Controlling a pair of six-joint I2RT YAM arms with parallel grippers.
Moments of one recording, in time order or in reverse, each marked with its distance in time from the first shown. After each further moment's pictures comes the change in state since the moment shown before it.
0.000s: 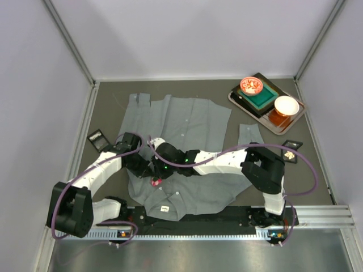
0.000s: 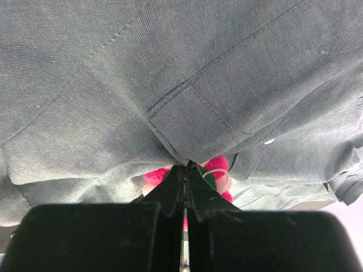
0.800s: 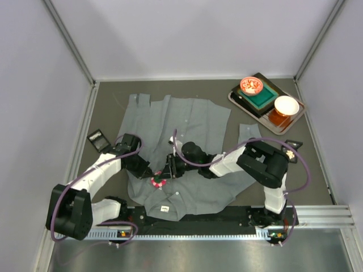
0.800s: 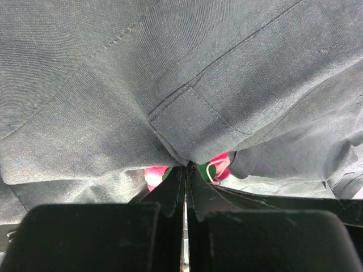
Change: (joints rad) left arm 0.000 -0.022 -0.018 0.002 0.011 -0.024; right arm -0.156 0.005 -0.401 0.696 -0.410 0.298
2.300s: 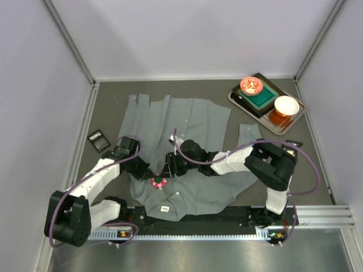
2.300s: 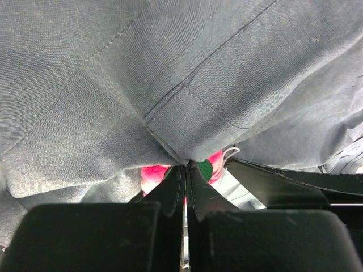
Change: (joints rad) left arm 0.000 -0.069 -0.055 0.060 0.043 0.021; right arm -0.012 -0.078 0.031 -0.212 0.087 -0.086
